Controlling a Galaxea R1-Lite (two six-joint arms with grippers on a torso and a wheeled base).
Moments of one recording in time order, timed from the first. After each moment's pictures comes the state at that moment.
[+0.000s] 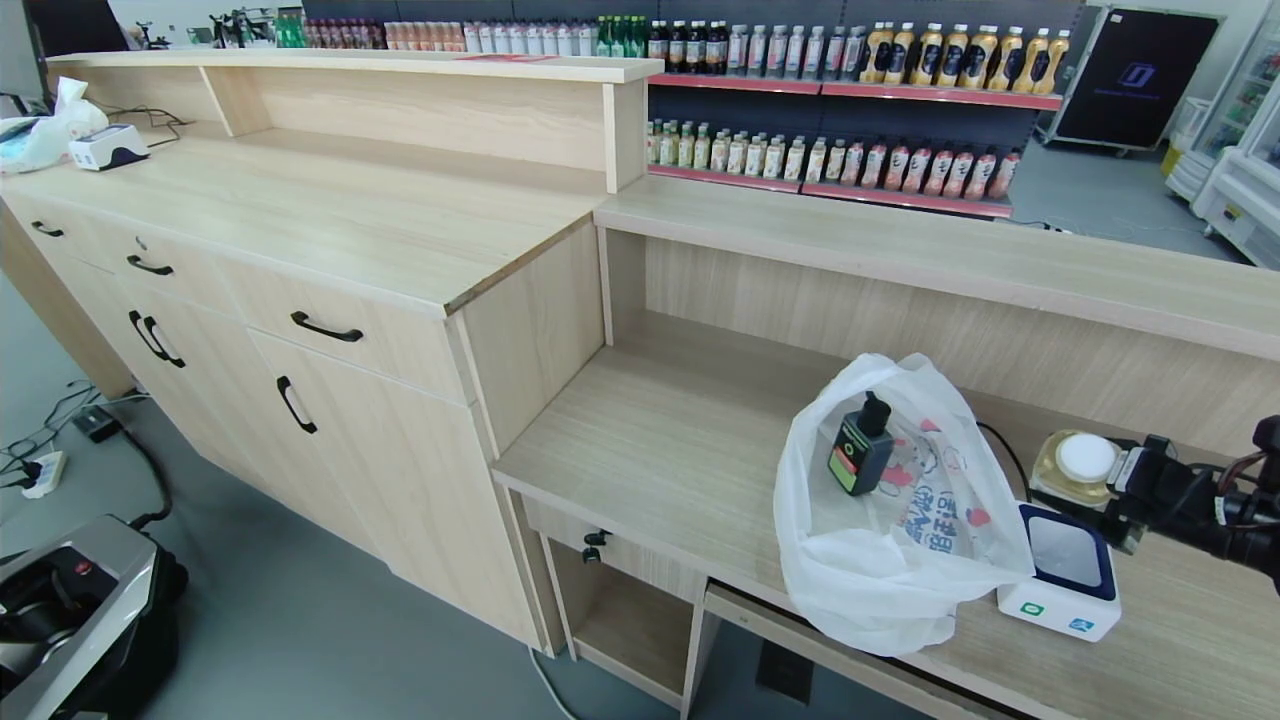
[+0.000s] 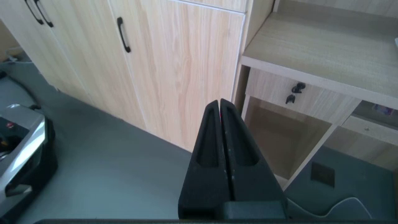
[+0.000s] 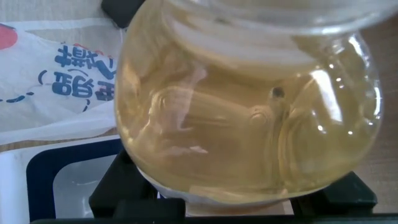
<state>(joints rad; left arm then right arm) 0.00 0.00 0.00 0.00 0.01 0.01 -0.45 2.04 -0.62 -1.05 0.91 -1.27</state>
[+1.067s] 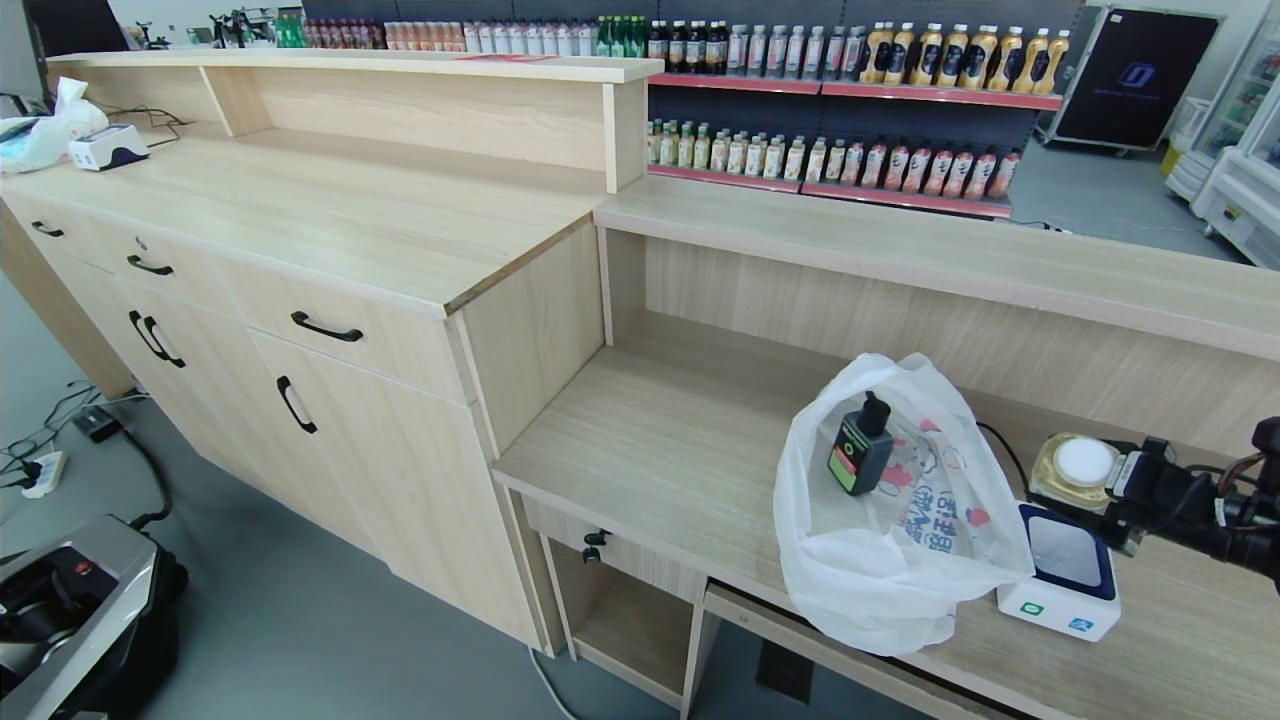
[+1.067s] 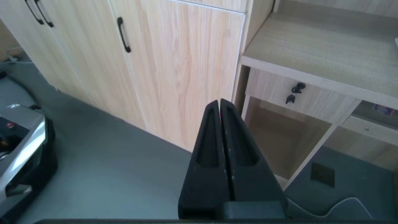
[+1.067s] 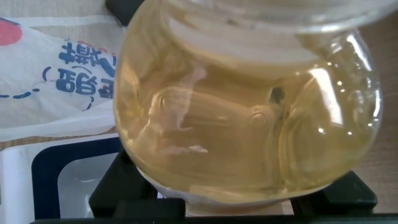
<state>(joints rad) 0.00 0.00 0.00 0.00 0.01 0.01 -0.45 2.03 -0.62 -1.04 0.91 -1.29</state>
